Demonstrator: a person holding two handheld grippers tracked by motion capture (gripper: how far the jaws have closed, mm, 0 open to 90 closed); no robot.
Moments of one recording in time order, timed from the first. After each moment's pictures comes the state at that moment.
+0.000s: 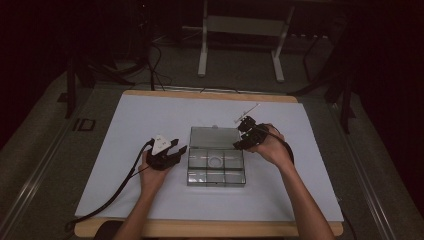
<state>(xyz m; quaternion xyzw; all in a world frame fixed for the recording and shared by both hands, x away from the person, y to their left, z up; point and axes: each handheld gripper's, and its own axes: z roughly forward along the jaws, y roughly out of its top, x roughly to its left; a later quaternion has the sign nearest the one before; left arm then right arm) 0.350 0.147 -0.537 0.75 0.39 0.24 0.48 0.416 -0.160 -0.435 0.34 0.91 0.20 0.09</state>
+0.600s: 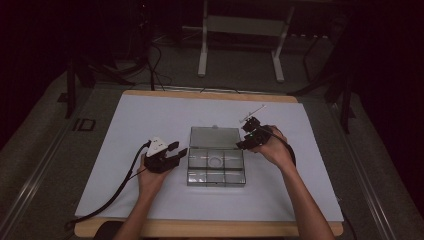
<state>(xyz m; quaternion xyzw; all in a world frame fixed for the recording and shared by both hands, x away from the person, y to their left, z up) 0.335 0.150 -0.527 0.74 0.39 0.20 0.51 0.422 -0.175 -0.447 0.37 0.90 0.22 0.09</state>
